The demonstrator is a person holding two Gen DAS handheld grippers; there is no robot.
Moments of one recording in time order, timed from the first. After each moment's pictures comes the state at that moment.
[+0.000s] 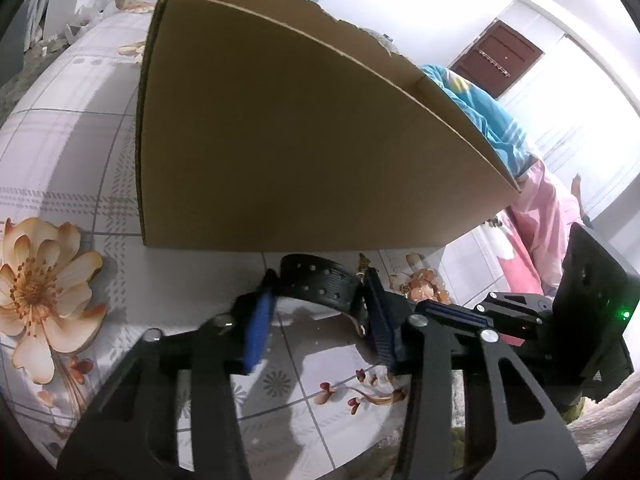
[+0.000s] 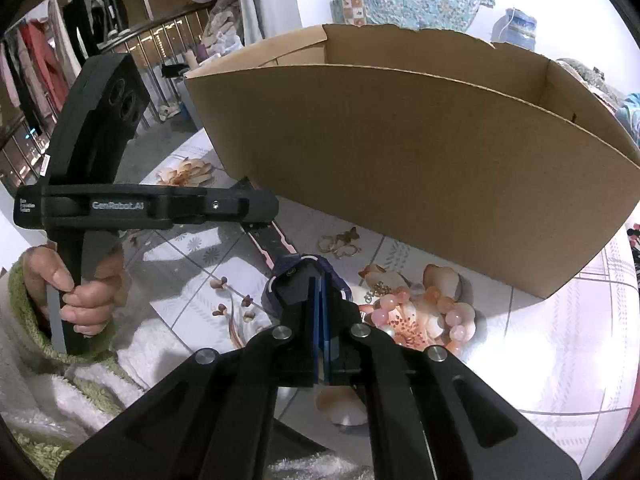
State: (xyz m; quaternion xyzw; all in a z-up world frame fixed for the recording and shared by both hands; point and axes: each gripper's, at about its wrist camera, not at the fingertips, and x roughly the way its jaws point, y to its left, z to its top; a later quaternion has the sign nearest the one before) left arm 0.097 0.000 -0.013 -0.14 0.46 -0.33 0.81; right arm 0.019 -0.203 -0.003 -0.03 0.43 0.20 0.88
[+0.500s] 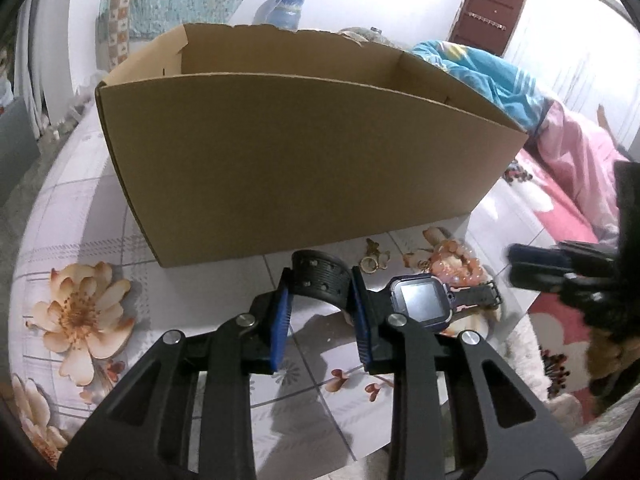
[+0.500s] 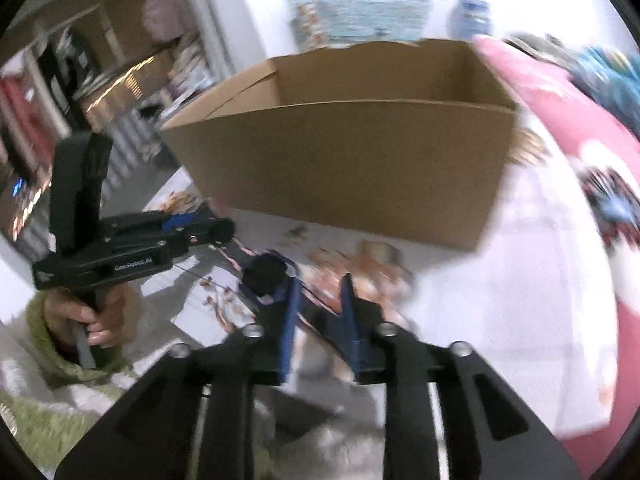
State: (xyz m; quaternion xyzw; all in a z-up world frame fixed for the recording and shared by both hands) left arm 0.065 -0.025 0.003 0.00 0.41 -0.29 0.87; right arm -0.023 -0.277 0.016 0.08 0.43 0.13 0.89
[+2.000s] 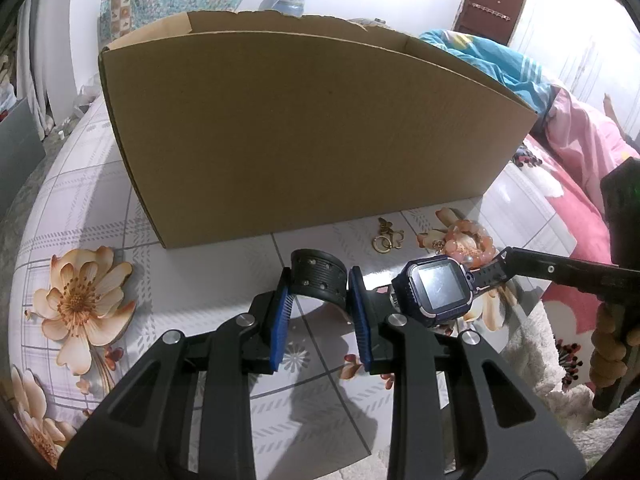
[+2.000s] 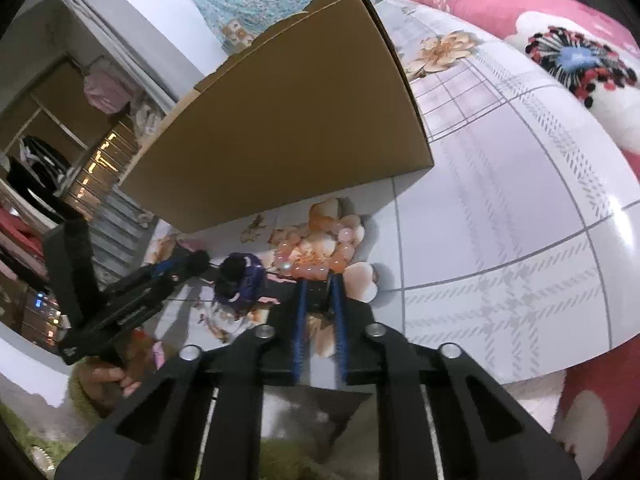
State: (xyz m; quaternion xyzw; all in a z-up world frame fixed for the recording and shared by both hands) left arm 0.061 -0.026 -0.006 0.02 0.42 -0.28 0.86; right arm -0.005 -0.287 -0.023 0.22 0.44 0.09 0.87
